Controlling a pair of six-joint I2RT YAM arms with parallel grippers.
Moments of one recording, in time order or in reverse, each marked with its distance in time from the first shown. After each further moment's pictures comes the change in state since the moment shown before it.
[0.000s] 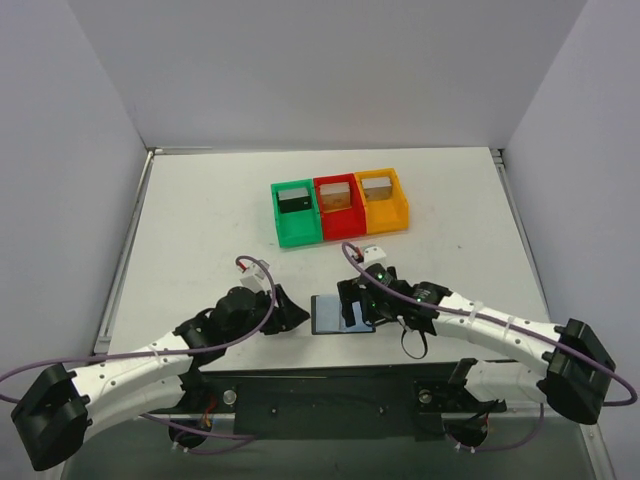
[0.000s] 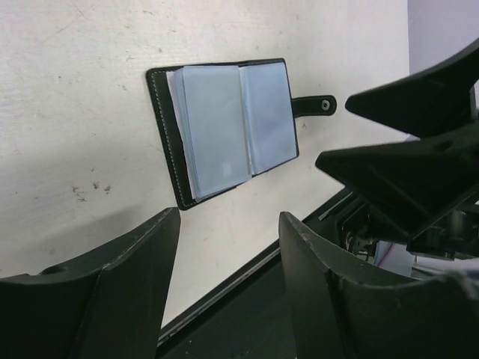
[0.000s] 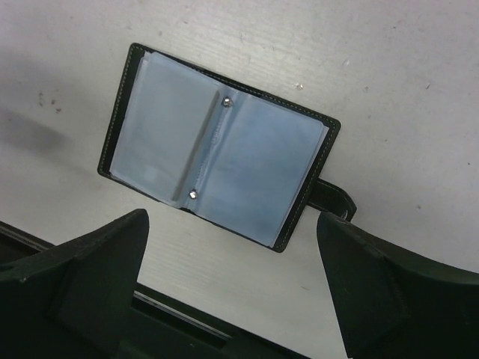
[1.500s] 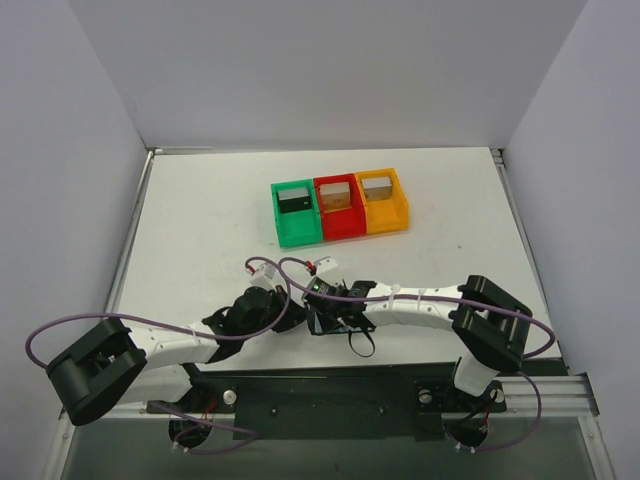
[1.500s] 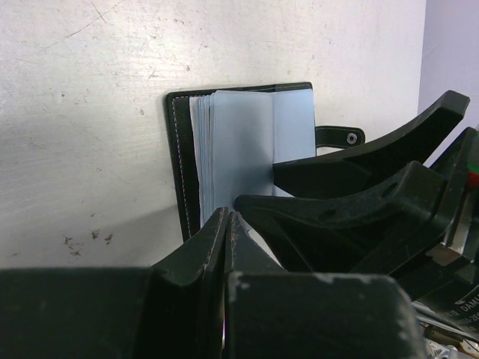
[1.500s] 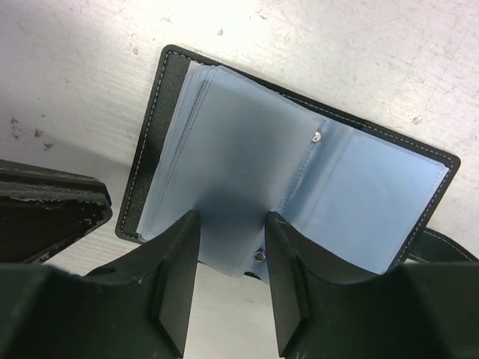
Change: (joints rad) left arm 0.000 0.361 -0.049 0.381 -0.046 -0.110; right arm 0.200 0.506 0.239 0.003 0.159 0.103
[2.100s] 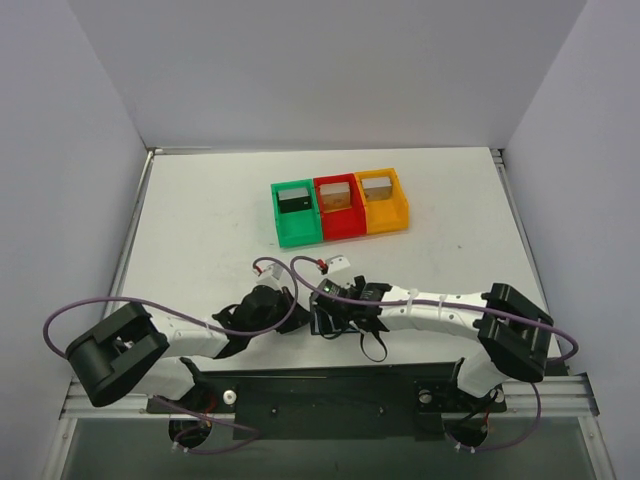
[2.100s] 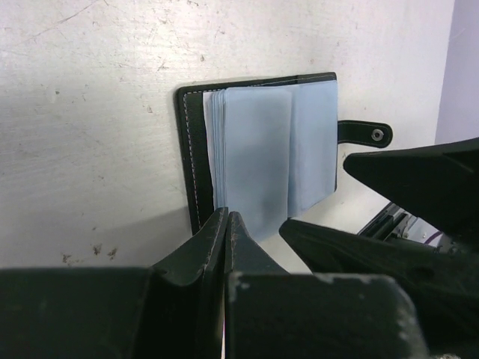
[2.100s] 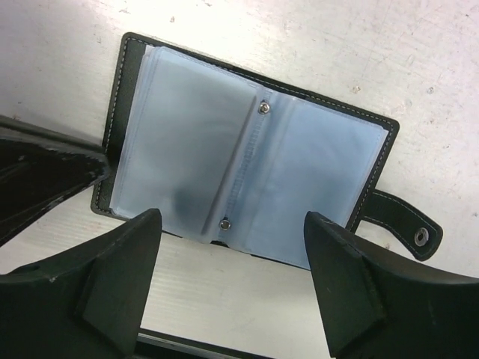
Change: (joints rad) left arm 0.000 0.110 0.020 0.048 0.029 0.006; right arm 0.004 -0.117 -0.054 -0.065 0.064 0.046
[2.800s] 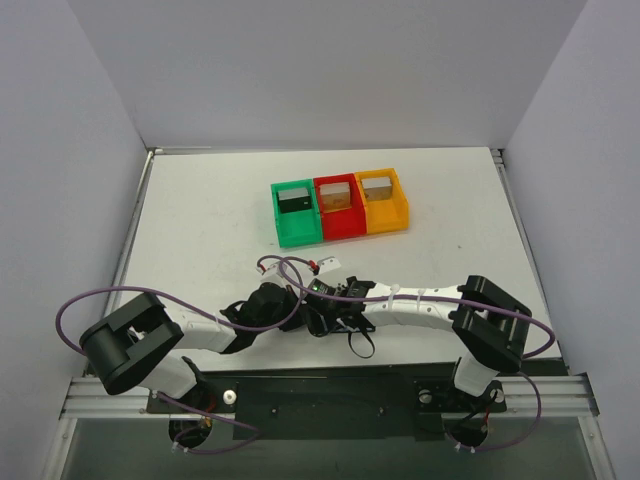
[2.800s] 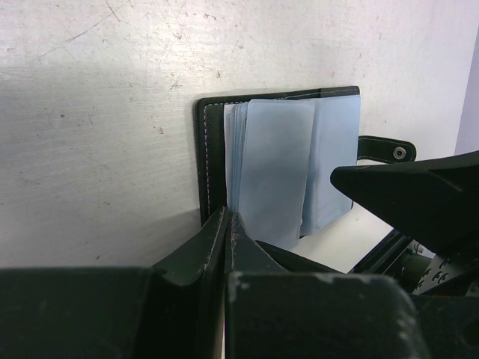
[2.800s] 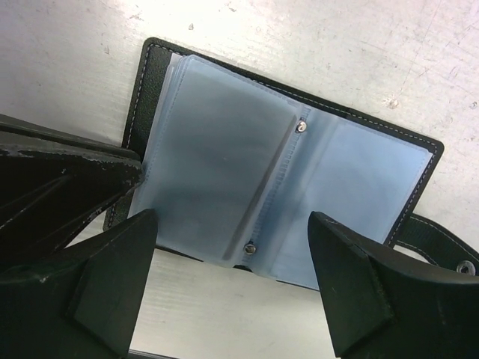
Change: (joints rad) left arm 0.001 0.116 0.050 0.019 -0.016 0.004; right arm 0.004 0.118 0.065 0.006 -0.010 0.005
